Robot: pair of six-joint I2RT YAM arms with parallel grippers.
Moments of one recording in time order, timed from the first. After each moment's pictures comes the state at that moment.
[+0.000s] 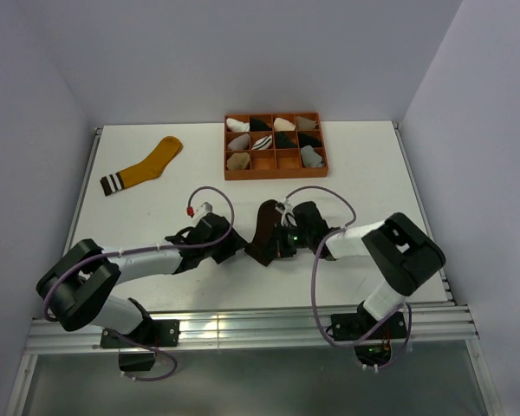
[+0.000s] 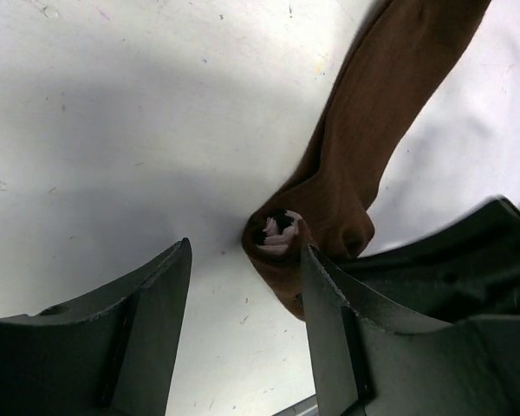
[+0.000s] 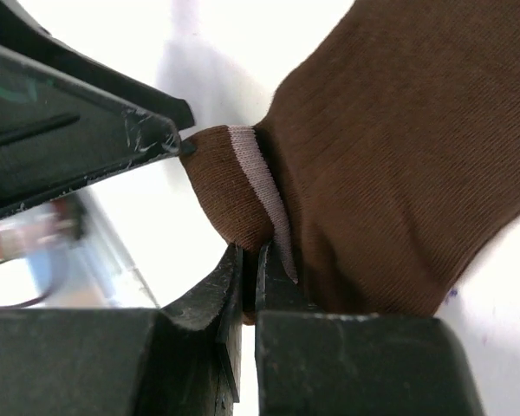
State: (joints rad) left arm -0.80 1.43 0.57 0.06 -0.12 -1.25; right arm 0.62 1.58 0.53 0.31 -0.51 0.59
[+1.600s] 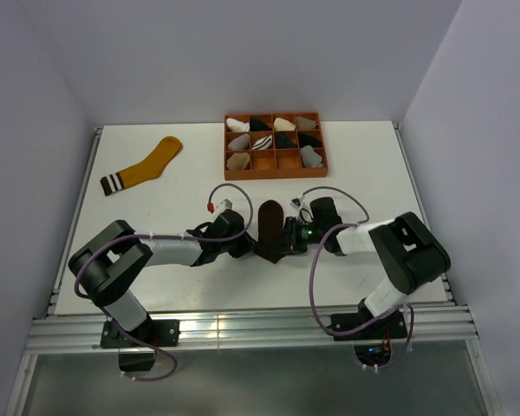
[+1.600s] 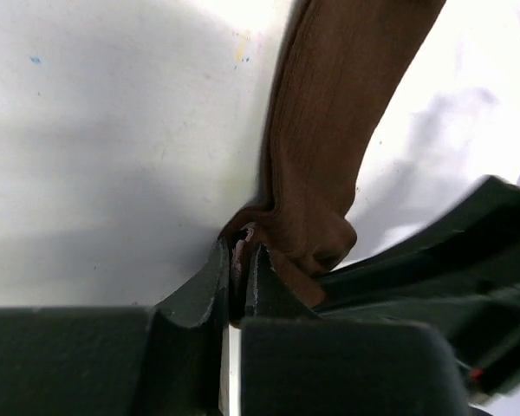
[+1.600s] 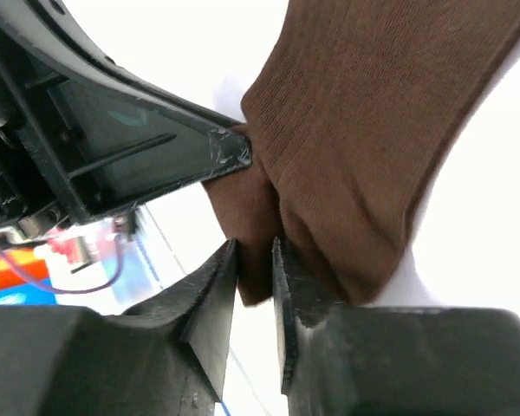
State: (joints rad) left arm -0.84 1.65 0.69 0.20 -0.07 -1.24; right arm 0.42 1.63 0.49 0.38 -0.77 0.68
